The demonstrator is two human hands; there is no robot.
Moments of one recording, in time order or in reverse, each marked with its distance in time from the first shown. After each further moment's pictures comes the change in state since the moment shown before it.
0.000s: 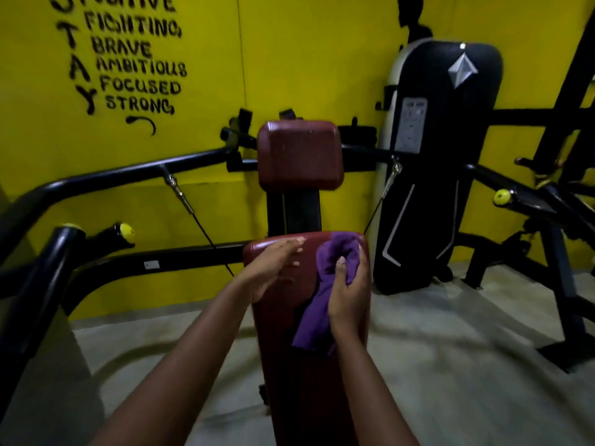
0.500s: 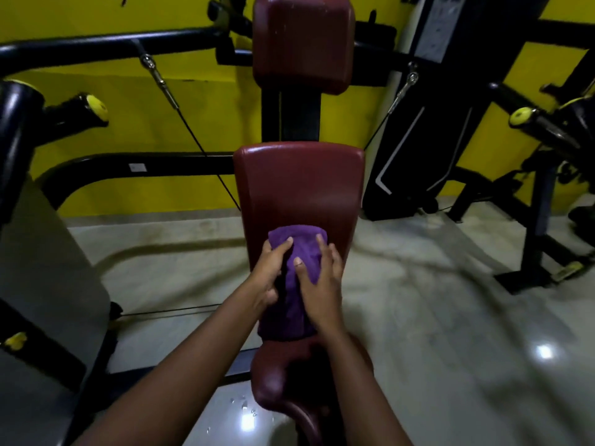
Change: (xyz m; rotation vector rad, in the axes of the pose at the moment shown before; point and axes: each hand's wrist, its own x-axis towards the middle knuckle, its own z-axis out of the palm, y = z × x) left_hand -0.066 -0.136 0.058 -0.498 0.262 -0.303; right_hand -0.114 0.044 -0.071 -0.393 -0.482 0.145
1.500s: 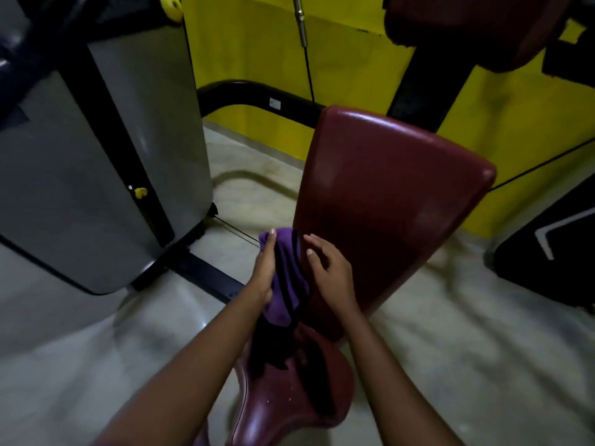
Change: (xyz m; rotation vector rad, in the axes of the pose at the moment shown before) left_hand 0.069 -0.091 0.001 -0.299 0.668 0.009; right_hand 0.124 0.093 0.014 0.148 -0.791 -0.358
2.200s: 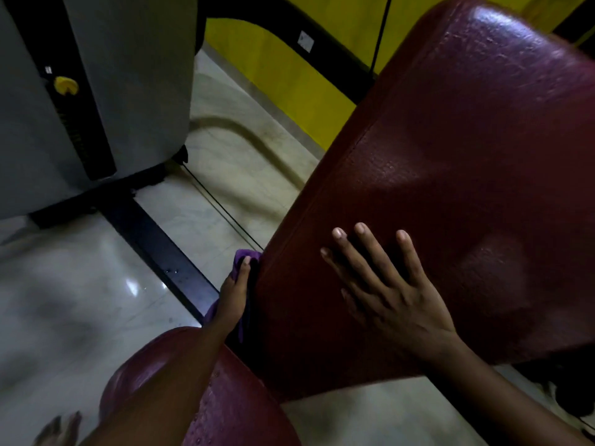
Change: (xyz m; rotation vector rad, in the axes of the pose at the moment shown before) left_hand 0.211 -0.145 -0.012 0.041 0.269 0.070; right_hand 0.106 0.118 -0.055 -1.768 -0.091 -1.228
